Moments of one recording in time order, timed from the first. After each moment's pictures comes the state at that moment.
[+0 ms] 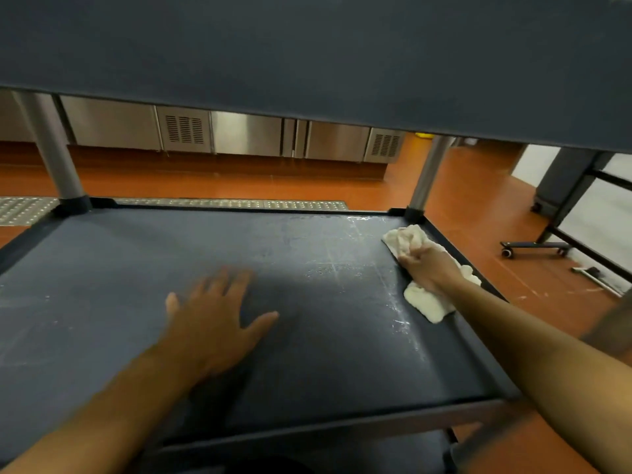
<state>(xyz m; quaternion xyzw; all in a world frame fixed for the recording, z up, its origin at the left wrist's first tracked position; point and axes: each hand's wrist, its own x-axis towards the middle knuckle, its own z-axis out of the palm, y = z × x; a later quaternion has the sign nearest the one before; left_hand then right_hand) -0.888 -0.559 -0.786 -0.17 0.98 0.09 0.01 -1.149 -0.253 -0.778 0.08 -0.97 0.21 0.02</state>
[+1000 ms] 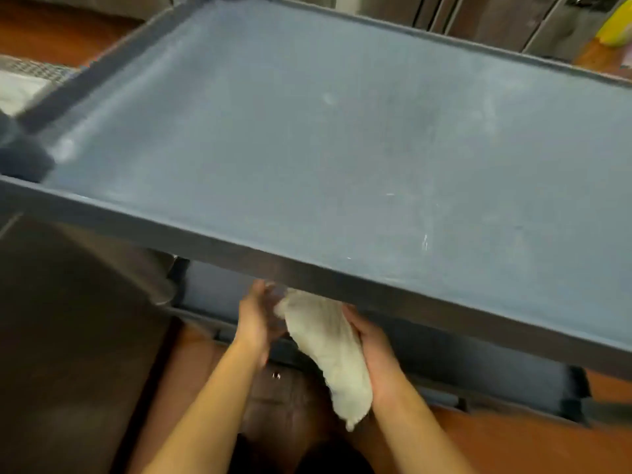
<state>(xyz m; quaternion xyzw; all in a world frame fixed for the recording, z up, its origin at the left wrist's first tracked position) -0.729 -0.602 -0.670 -0.50 0.31 0.80 -0.13 -0.822 -0.451 -0.650 -0.15 -0.59 0.61 -0.51</state>
